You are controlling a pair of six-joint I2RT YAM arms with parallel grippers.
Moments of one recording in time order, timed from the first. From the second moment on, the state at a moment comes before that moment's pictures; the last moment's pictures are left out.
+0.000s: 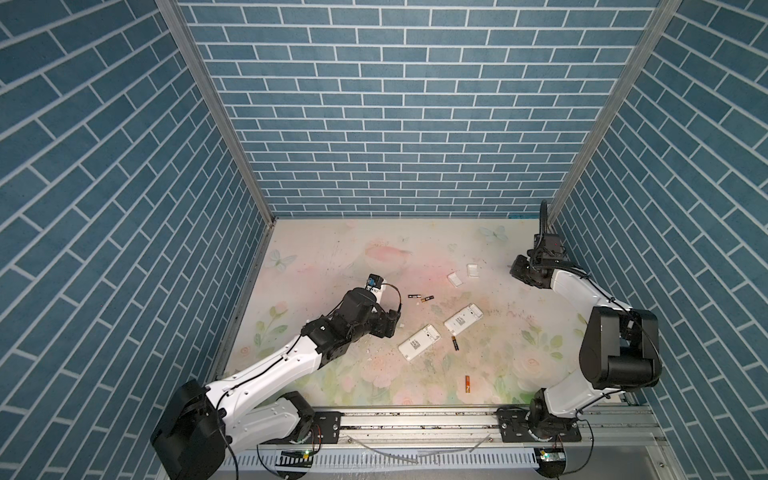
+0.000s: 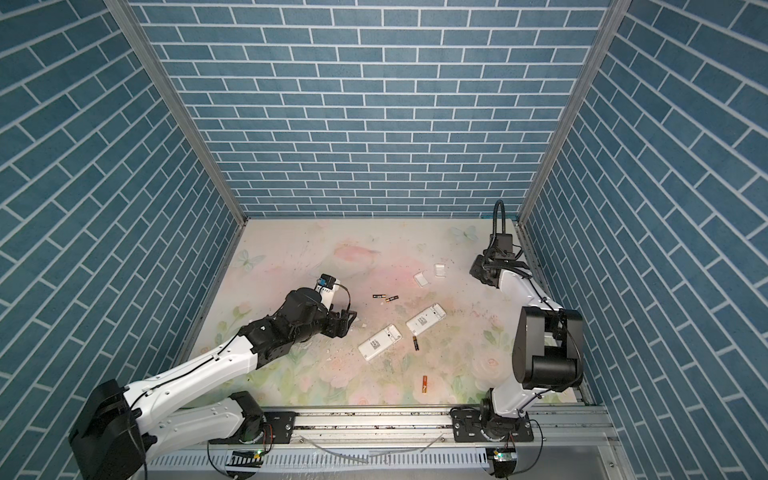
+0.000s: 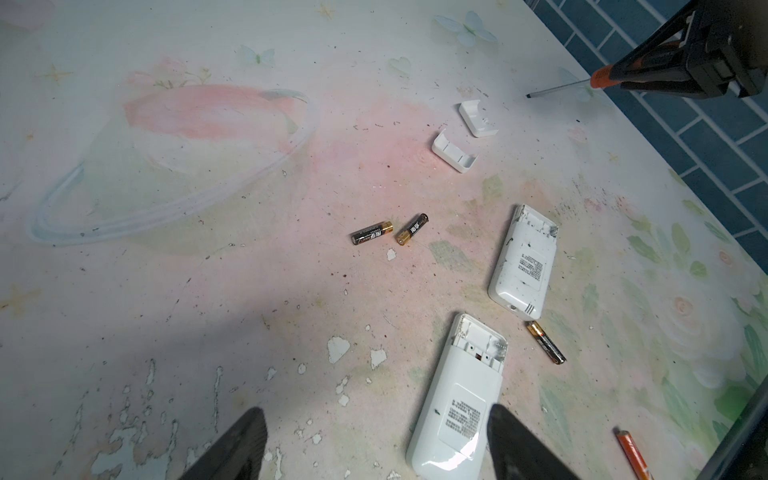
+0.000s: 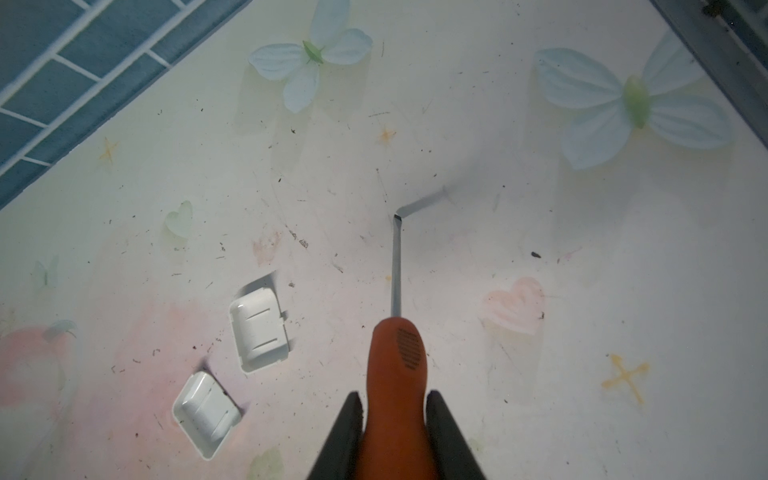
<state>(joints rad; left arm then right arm) -0.74 1.08 0.65 -0.22 -0.05 -0.36 0.01 1.62 1.09 -0.41 -0.04 0.41</state>
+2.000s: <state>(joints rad) -0.73 0.94 0.56 -0.22 -0.04 -0.36 0.16 1.61 0.87 -0.53 0.02 0.55</state>
